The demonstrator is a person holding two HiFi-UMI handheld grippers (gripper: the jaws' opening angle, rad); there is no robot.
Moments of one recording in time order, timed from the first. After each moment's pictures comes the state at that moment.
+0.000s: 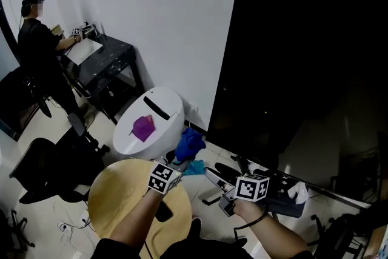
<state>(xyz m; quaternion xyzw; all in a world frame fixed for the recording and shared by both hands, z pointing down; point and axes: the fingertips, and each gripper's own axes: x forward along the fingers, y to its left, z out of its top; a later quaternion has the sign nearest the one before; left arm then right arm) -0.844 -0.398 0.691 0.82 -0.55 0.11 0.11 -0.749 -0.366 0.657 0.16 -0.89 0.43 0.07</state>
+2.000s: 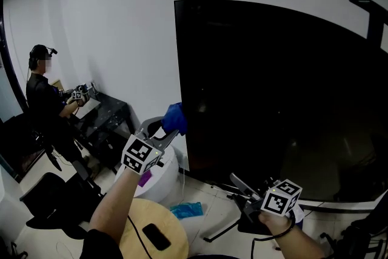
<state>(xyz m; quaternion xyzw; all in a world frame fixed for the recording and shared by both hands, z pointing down) -0.828 -0.441 0.353 0.83 -0.51 0.12 -0.19 -0.609 -0.378 0.412 0.21 -0.96 0.17 -0.07</state>
